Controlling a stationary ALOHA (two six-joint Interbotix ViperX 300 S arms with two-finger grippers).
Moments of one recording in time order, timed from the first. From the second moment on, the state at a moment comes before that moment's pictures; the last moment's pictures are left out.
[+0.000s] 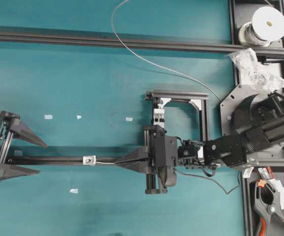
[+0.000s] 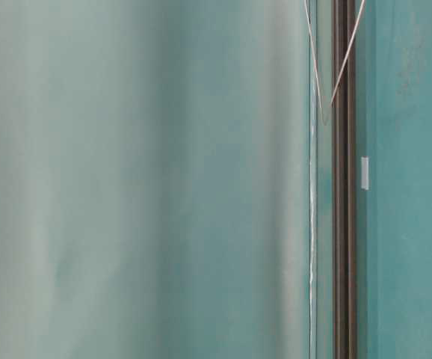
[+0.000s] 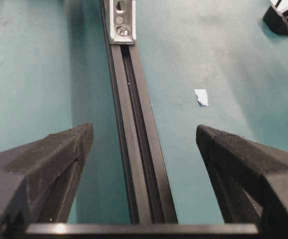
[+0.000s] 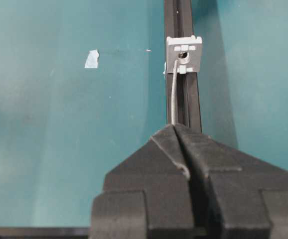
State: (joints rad) left arm -0.30 0.22 1.08 -0.06 -1.03 -0.16; right arm 0.49 0.09 1.00 0.62 -0.71 -0.02
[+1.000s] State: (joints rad) left arm -0.30 0.22 1.08 -0.06 -1.03 -0.16; right arm 0.46 0.11 0.99 0.62 -0.71 -0.02
